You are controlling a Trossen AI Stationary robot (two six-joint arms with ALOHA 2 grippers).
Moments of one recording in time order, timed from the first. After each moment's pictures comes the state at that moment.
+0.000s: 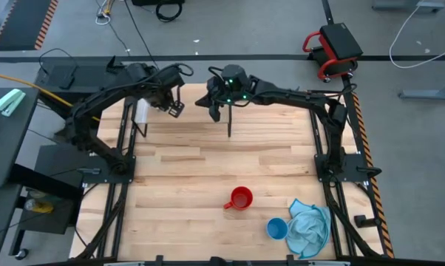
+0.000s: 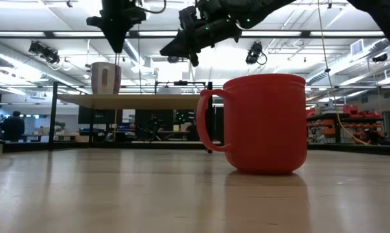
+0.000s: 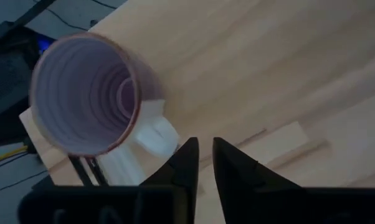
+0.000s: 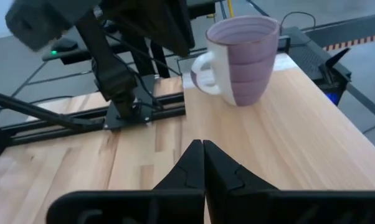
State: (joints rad) left arm 0.50 1.55 1.78 -1.57 -0.32 -0.48; right arm -0.42 1.93 1.70 -0.17 -0.41 0.03
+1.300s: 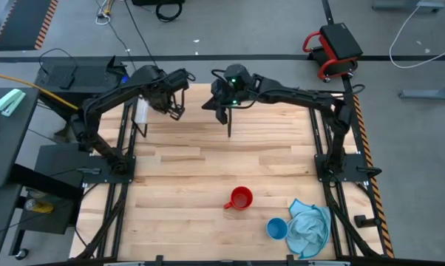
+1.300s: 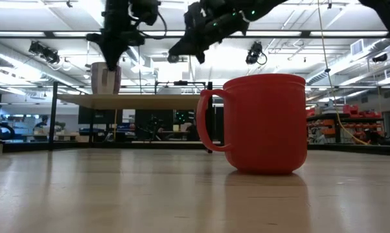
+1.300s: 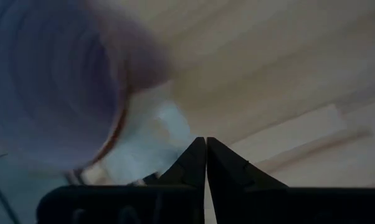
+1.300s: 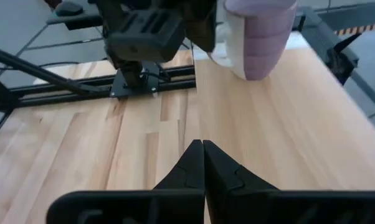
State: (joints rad) left arm 0.56 1.59 1.65 -1.57 -0.30 -0.49; right arm -0.42 1.86 1.70 -0.35 -0.42 -0.08
